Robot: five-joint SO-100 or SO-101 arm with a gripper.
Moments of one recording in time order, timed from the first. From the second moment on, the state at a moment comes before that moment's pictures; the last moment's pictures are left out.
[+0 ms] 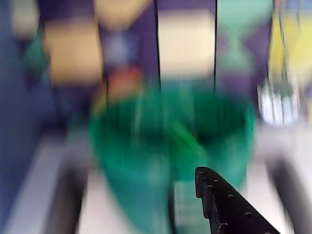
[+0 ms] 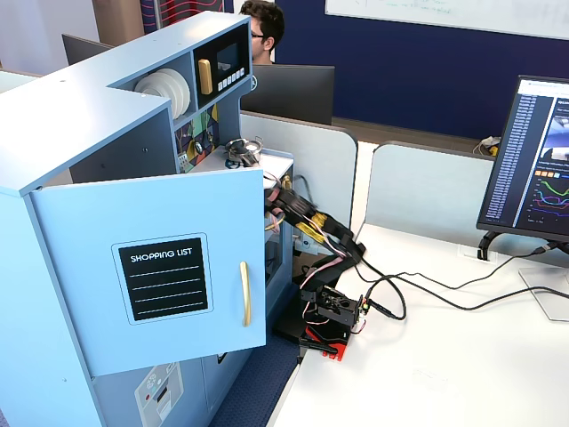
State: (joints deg) arm 0.3 140.5 112.4 30.8 -91.4
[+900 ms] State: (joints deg) arm -0.4 182.8 170.8 78.5 -89.7
